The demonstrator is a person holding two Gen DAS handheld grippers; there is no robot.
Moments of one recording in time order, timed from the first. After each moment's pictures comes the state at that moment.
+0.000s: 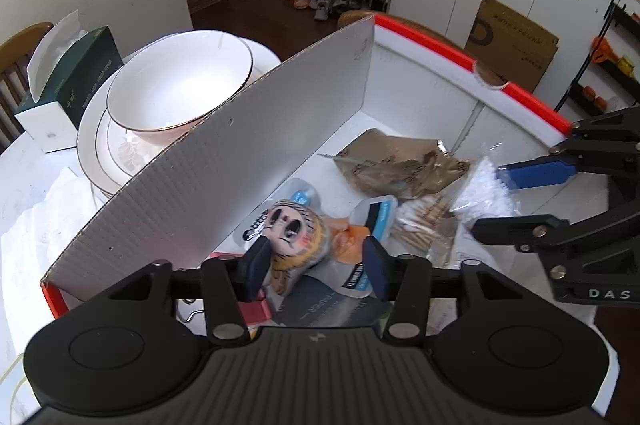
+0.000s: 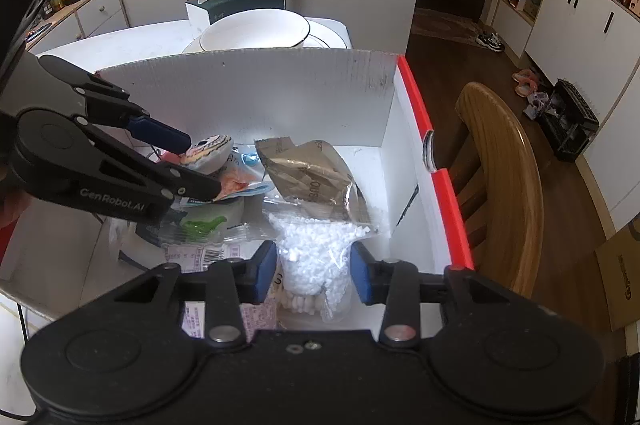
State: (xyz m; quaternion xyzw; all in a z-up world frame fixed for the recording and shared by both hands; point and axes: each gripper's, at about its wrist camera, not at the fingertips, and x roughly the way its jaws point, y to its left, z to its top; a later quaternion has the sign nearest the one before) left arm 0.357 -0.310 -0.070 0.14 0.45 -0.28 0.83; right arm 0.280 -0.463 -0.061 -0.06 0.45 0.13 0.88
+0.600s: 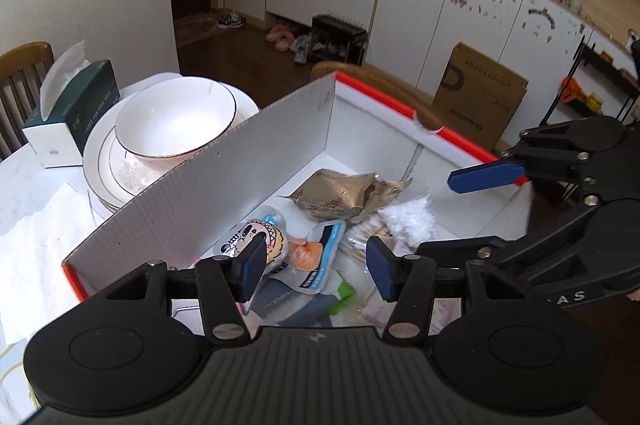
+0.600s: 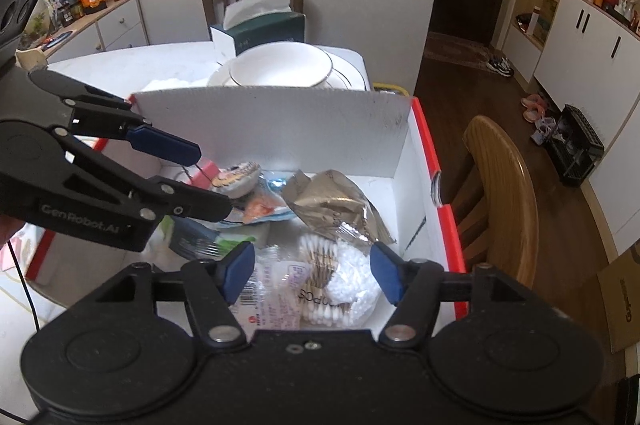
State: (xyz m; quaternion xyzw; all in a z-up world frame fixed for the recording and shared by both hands) left arm 0.320 -0.289 -0.031 0.09 0.40 -0.32 0.85; right arm 0.266 -0.453 -0.030 -0.06 0.42 0.15 0.89
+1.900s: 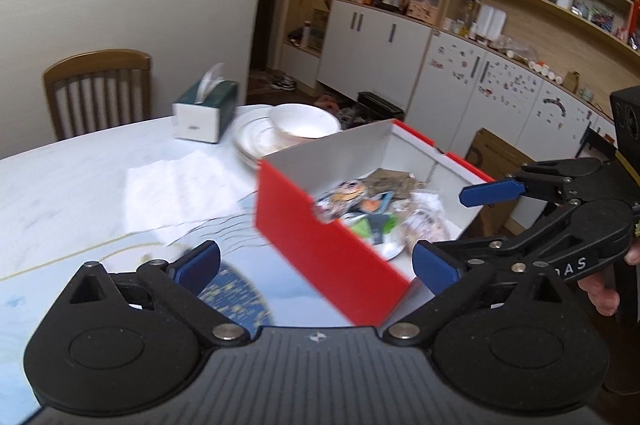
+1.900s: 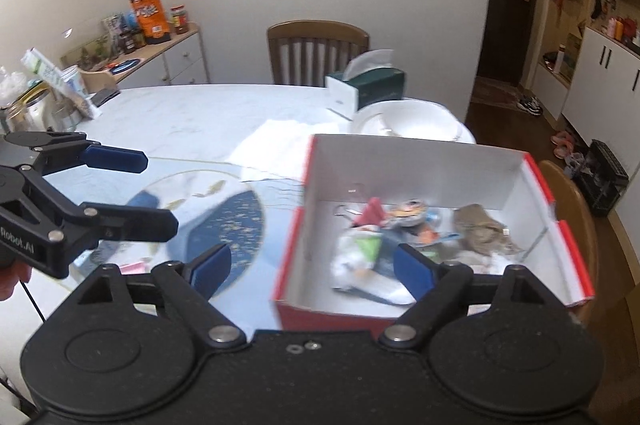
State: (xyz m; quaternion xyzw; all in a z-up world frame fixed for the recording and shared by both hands) left arm 0.179 -0.094 0.014 -0.01 0.32 -0.26 0.91; right arm 0.168 -0.312 0.015 -0.05 0.36 0.19 0.91
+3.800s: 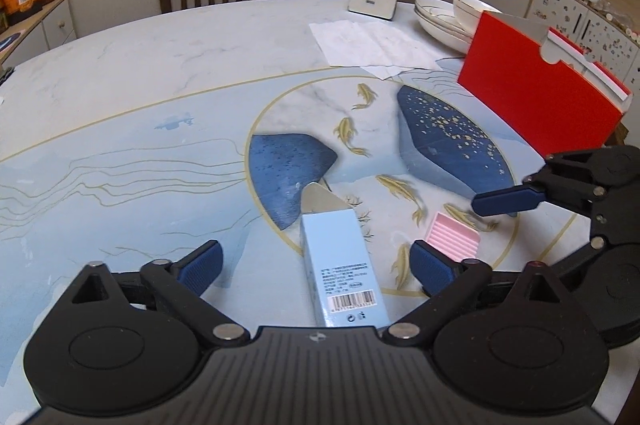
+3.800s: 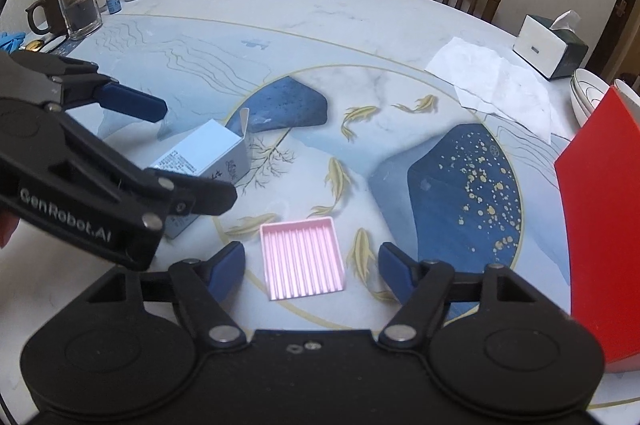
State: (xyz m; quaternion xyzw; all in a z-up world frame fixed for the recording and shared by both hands) left arm 0.165 0.069 -0.105 0.01 0.42 -0.13 0.90; right arm 0.163 -0.092 -0.109 -0.15 0.43 0.26 0.85
